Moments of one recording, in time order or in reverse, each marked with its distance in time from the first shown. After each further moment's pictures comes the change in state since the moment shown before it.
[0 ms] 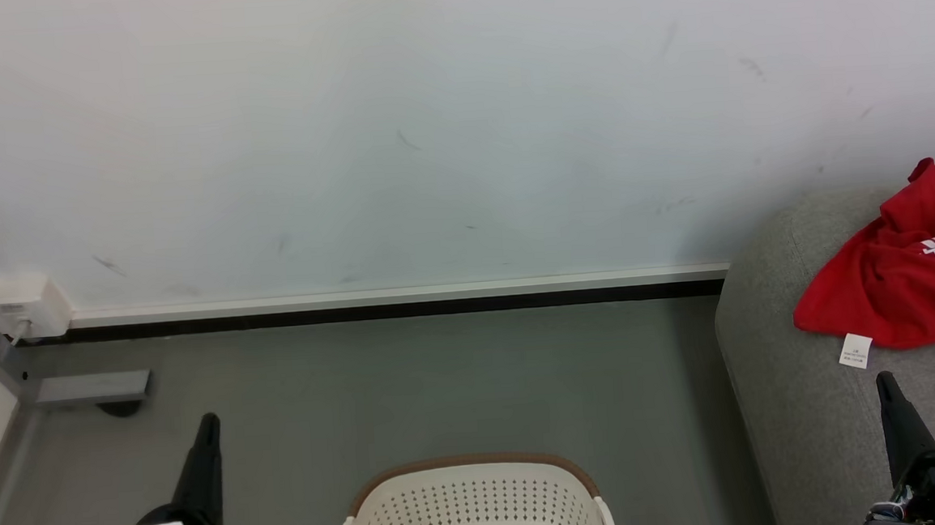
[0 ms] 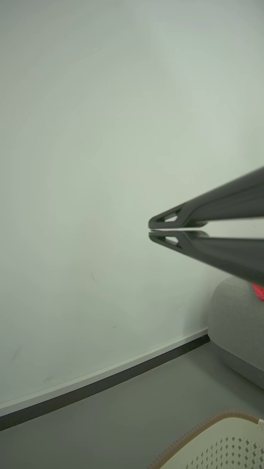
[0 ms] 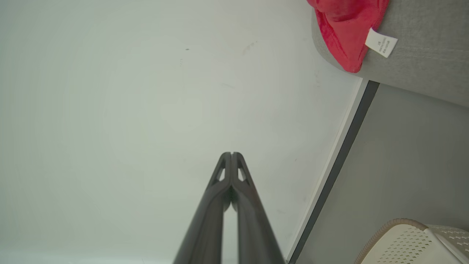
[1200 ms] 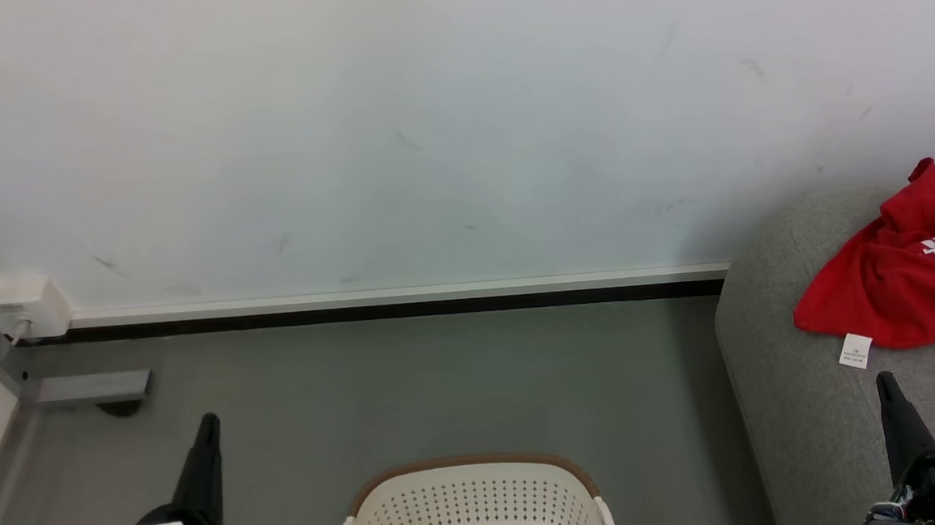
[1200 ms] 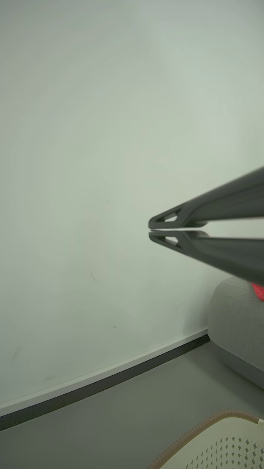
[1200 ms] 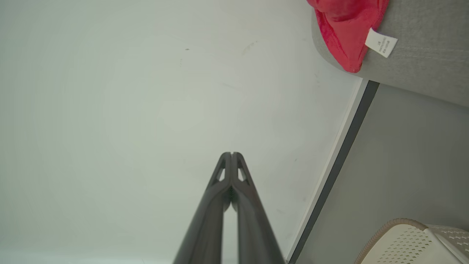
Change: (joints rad) left arm 0.000 0.000 0.000 0.000 0.000 0.000 0.000; right arm 0.000 0.000 0.000 0.000 0.000 0.000 0.000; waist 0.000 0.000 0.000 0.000
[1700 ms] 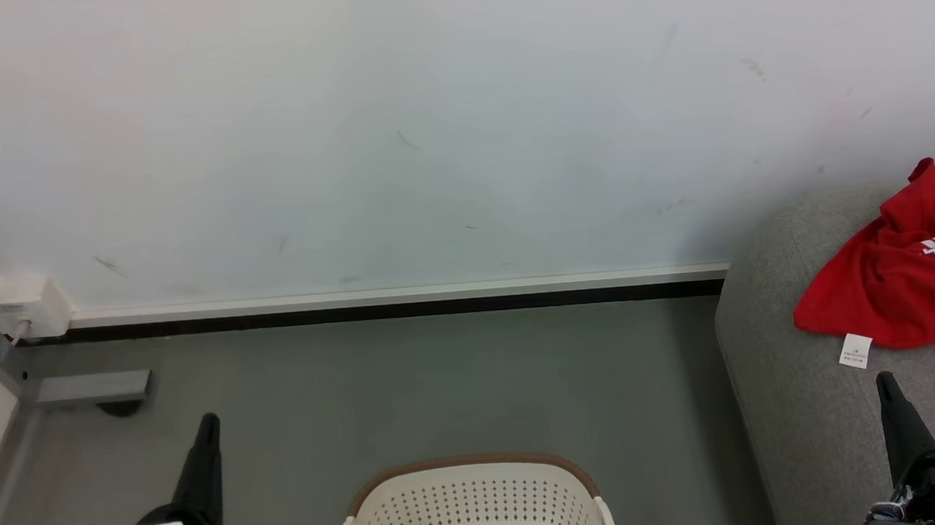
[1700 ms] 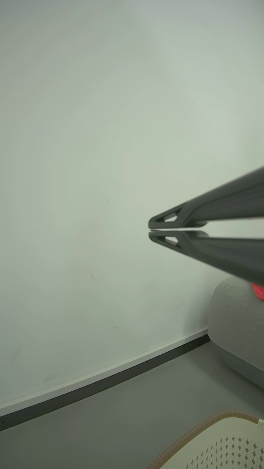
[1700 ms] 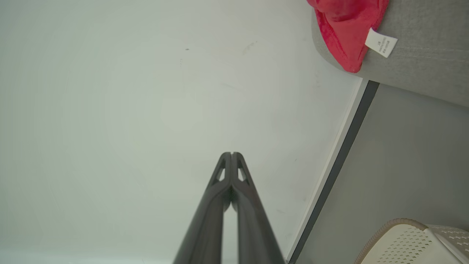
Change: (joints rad) left arm 0.000 0.000 -0.001 0.000 0.000 0.000 0.000; right arm 0.000 0.000 0.000 0.000 0.000 0.000 0.000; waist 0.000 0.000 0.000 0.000
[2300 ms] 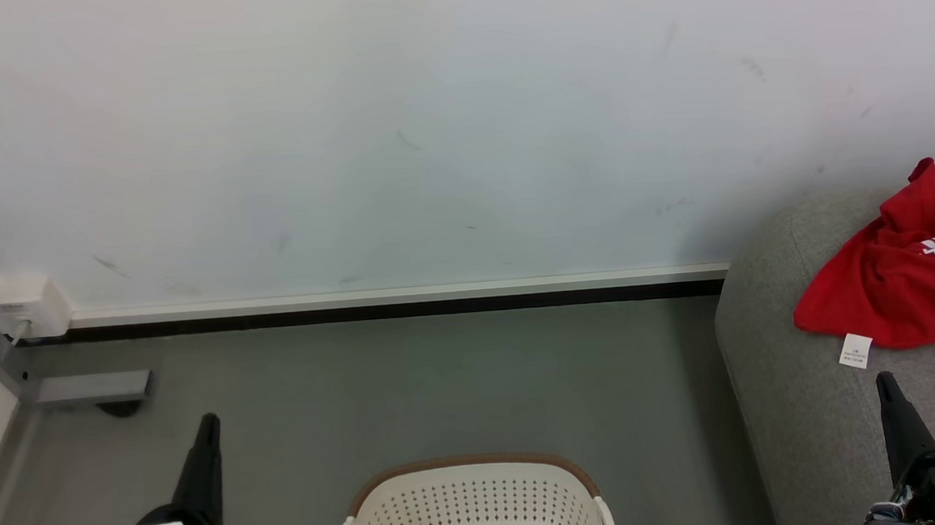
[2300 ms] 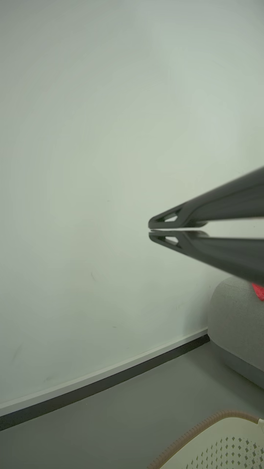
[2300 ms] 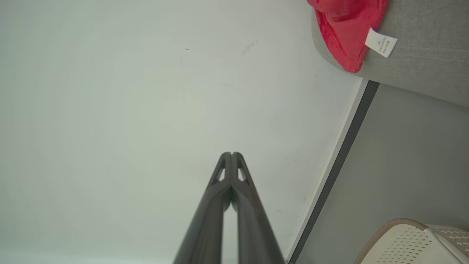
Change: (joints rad) left arm 0.000 0.000 0.000 0.000 0.000 0.000 0.000; right arm 0.000 0.000 0.000 0.000 0.000 0.000 0.000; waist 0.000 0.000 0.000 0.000
